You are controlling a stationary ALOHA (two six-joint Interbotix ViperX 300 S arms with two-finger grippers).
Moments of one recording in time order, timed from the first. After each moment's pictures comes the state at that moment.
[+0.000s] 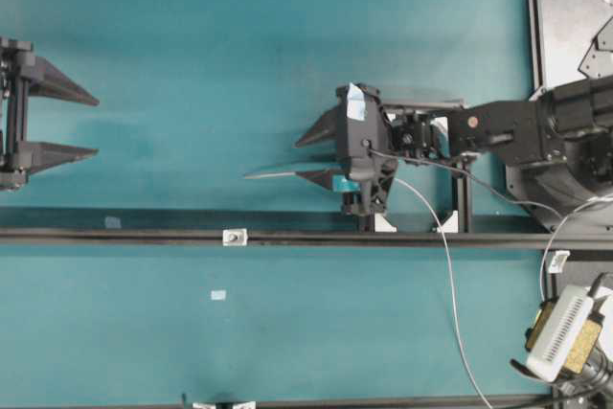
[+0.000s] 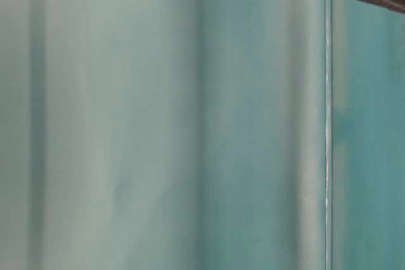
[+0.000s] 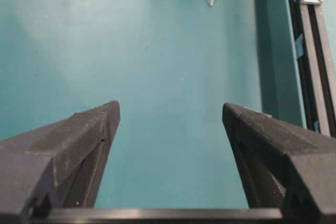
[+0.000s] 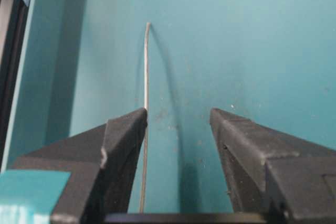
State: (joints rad) left arm 0.02 -0.41 1.23 -0.03 -0.36 -0.03; right arm 0.03 0.01 0.97 0.00 -0.31 0.17
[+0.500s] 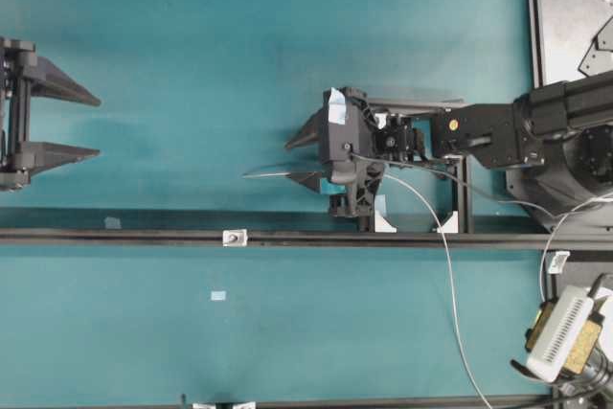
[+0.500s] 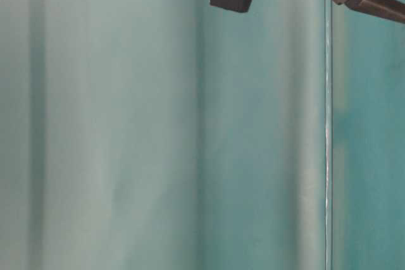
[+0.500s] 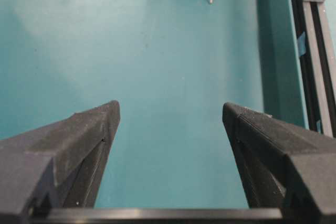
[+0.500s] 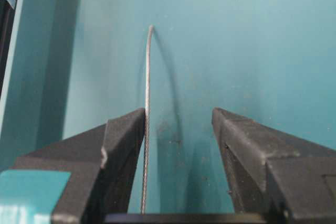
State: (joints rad) left arm 0.02 -0.40 1.23 -0.03 -0.36 -0.03; right arm 0.03 0.08 0.93 0.00 -0.31 0.17
